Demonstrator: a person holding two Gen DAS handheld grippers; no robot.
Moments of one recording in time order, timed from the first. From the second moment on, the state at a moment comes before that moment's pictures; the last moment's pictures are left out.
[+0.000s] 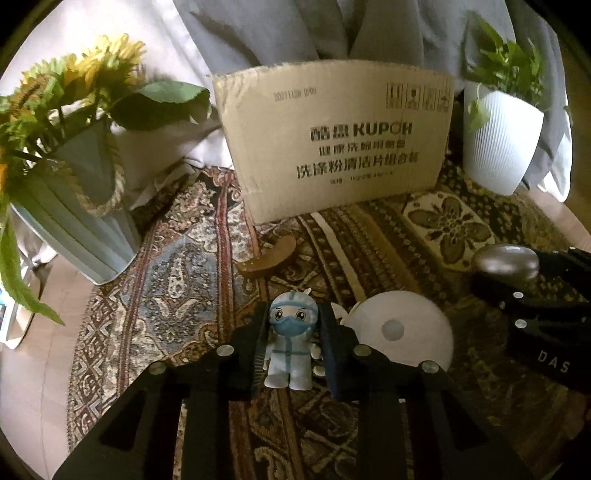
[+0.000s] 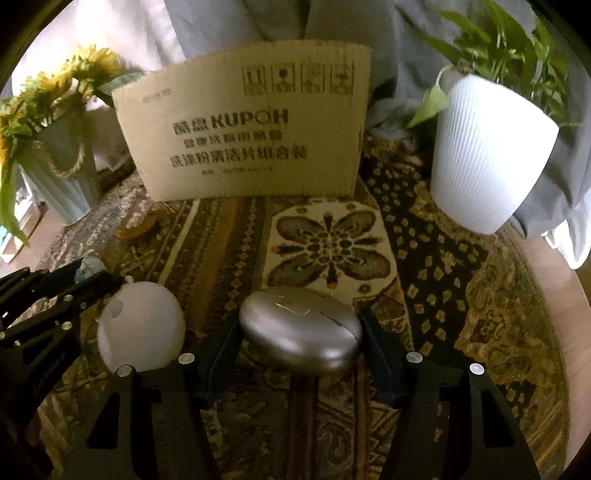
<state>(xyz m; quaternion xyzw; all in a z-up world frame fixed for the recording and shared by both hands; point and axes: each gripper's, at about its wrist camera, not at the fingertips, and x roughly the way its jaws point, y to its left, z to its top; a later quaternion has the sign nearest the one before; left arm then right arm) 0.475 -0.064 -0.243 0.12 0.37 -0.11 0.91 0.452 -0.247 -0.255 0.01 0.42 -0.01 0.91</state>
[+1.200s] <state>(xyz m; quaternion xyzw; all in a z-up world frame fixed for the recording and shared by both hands) 0.414 -0.062 -0.112 0.06 0.25 -0.07 0.96 0.403 -0.253 -0.116 0.00 0.26 0.04 0.96</state>
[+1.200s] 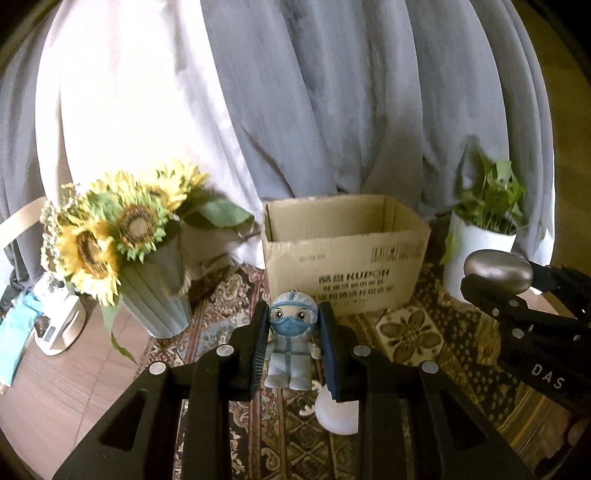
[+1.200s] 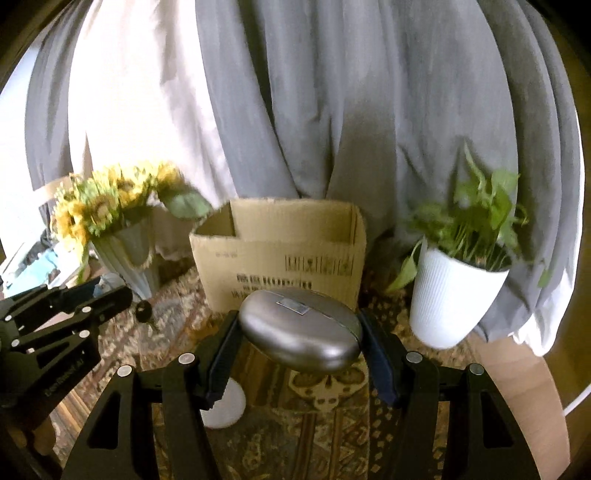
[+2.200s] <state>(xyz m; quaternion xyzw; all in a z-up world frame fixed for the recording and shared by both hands) 0.493 -0.086 -0.041 0.04 0.19 -0.08 0.98 0.473 -0.265 -0.048 0.00 0.20 0.07 0.98</state>
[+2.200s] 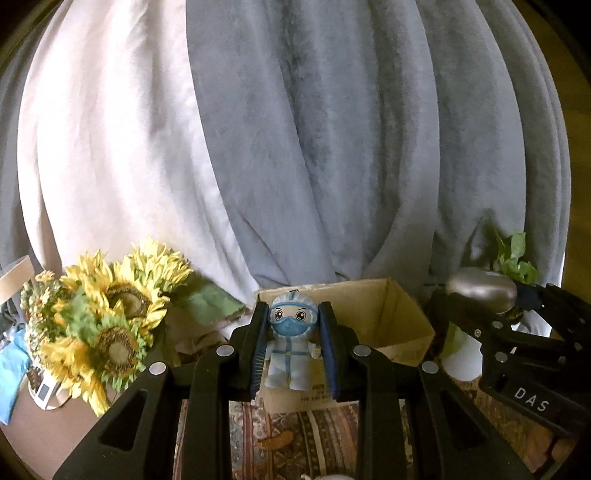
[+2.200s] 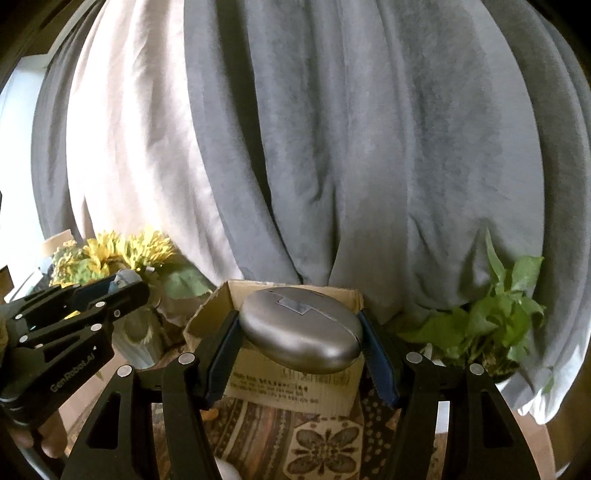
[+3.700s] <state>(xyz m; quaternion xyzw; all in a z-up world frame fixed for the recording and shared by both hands) 0.676 -0.113 -0.095 0.07 0.43 -0.11 0.89 0.670 -0.273 -0.113 0.00 0.45 0.11 0.89</state>
